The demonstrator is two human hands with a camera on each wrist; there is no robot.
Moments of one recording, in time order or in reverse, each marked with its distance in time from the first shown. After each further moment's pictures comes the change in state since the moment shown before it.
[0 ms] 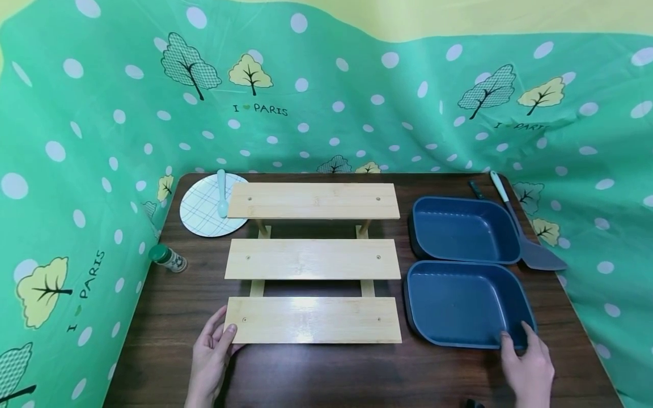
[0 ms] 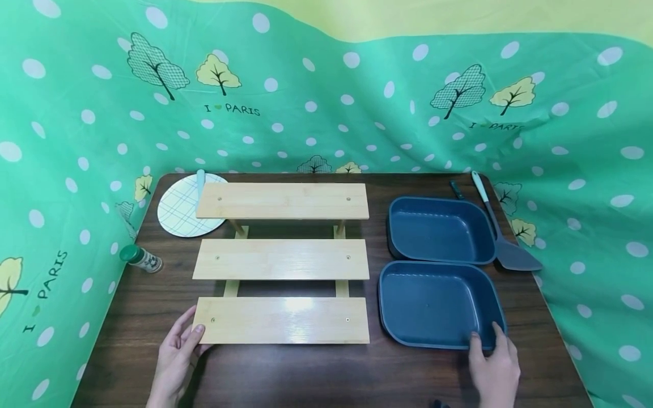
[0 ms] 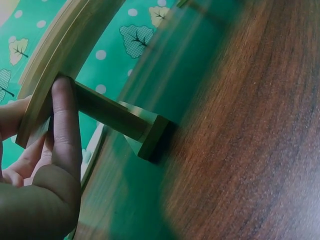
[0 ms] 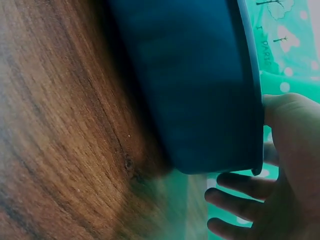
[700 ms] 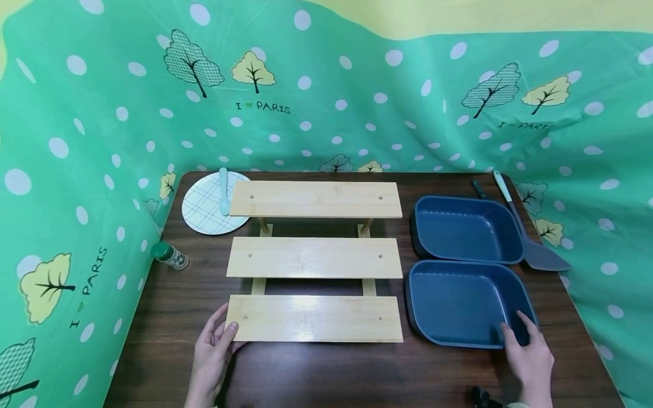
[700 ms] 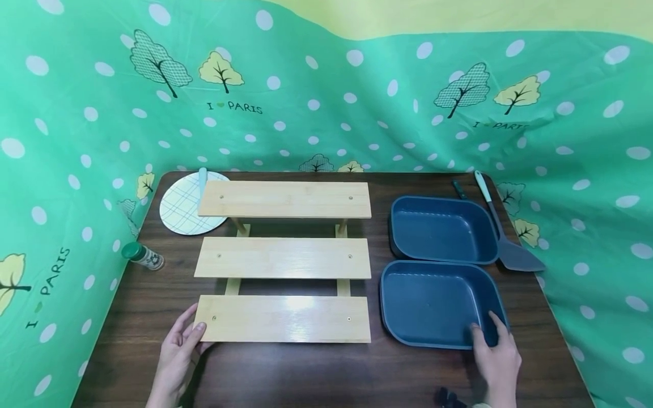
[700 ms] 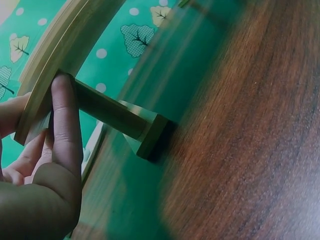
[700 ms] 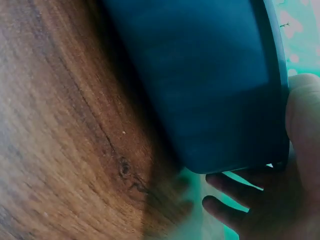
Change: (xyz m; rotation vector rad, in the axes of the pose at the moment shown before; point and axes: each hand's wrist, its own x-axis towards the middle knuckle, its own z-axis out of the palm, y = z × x) left_hand 0.000 -0.001 -0.004 -0.021 -0.028 0.002; right_hand 0.027 -0.001 0.006 0.051 -0.089 0.080
